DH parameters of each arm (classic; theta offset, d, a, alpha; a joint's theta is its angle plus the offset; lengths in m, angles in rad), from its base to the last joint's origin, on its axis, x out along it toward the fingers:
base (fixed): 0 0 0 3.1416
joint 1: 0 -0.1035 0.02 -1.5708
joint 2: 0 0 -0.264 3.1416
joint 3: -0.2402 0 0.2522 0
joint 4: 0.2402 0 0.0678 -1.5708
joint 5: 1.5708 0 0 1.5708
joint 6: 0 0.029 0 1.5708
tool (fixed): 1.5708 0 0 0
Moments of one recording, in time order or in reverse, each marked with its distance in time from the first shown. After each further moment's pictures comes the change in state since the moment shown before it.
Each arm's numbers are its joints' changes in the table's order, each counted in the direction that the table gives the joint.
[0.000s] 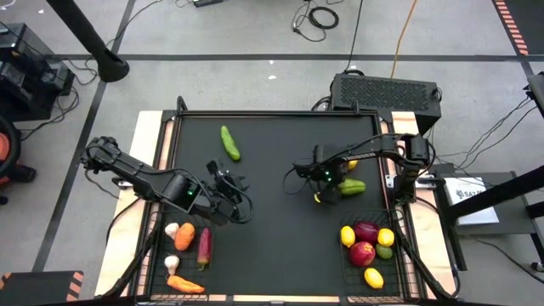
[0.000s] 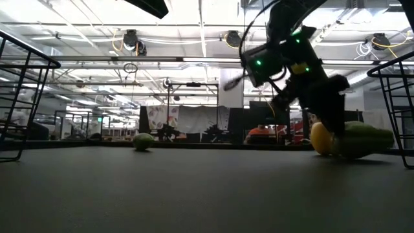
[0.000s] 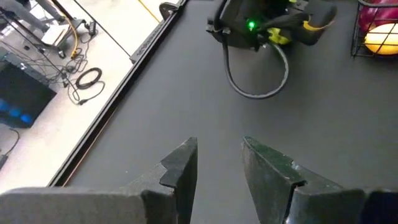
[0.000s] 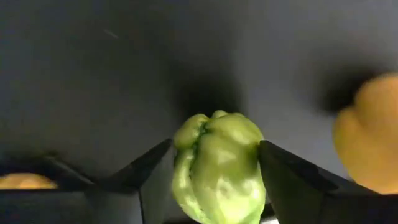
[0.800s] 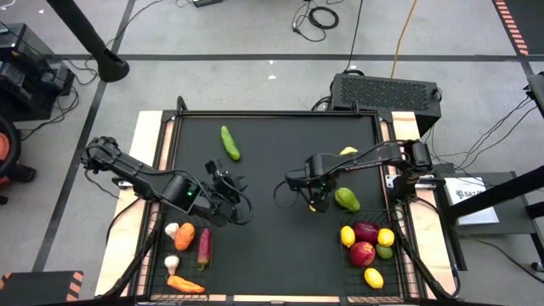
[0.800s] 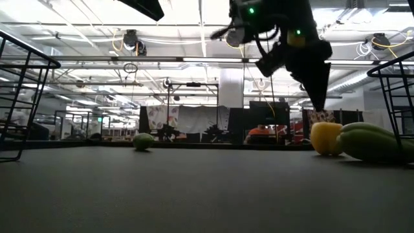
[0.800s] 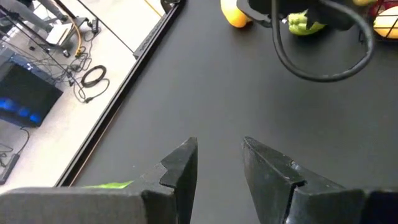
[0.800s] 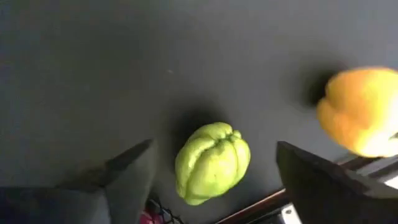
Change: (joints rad) left arm 0.006 0.000 0.000 0.048 -0.003 -0.002; right arm -0.170 0.000 -0.241 0.119 0.076 0.278
